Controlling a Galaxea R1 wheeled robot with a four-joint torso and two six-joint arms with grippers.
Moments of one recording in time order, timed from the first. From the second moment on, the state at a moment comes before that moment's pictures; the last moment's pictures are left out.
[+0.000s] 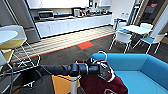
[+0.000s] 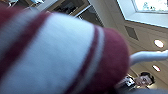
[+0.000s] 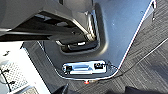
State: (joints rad) left arm 0.21 2.65 -1.15 0.65 0.07 -1.18; right arm -1.65 3.05 -2.68 -0.27 0.22 0.25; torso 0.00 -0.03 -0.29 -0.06
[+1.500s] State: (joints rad) left arm 0.22 2.64 -1.15 0.67 0.06 -1.18; right arm -1.65 3.05 -2.68 -0.27 0.22 0.25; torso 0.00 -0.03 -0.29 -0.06
